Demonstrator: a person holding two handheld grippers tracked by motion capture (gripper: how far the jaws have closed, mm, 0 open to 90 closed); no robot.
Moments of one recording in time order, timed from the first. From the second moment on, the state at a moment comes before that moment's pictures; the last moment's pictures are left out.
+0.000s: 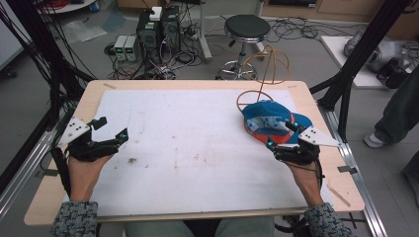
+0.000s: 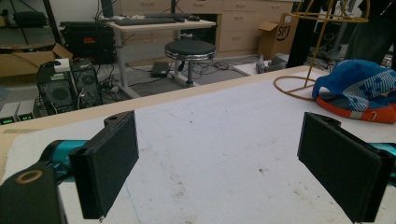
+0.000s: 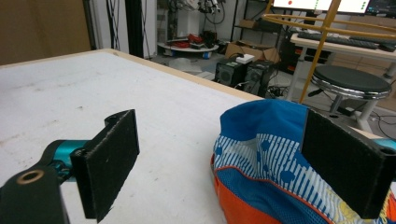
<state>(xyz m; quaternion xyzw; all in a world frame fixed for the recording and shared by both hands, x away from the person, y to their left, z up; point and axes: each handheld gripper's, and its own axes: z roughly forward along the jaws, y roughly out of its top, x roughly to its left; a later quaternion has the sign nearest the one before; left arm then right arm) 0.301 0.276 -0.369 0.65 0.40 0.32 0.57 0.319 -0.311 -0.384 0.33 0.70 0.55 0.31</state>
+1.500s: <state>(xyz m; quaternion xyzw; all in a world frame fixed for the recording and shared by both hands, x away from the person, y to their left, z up) 0.306 0.269 -0.369 0.65 0.40 0.32 0.56 0.413 -0.318 -0.378 0.33 0.76 0.47 0.30</state>
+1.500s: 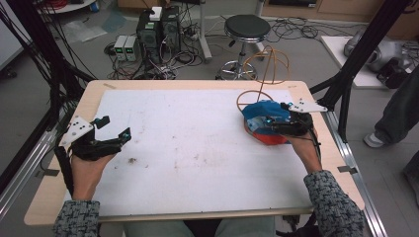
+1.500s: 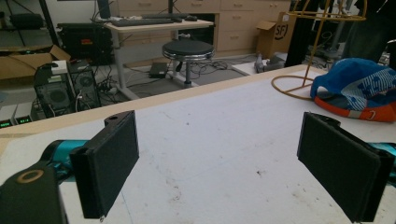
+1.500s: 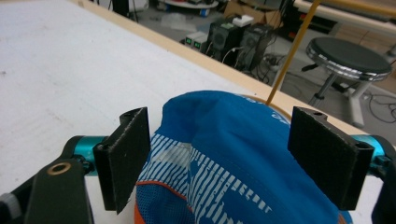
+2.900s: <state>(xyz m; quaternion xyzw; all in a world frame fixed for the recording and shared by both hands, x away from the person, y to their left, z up) 0.304 0.273 -0.366 0.65 0.40 0.32 0.57 0.433 -0.316 -0.389 0.32 0.81 0.39 0.31</state>
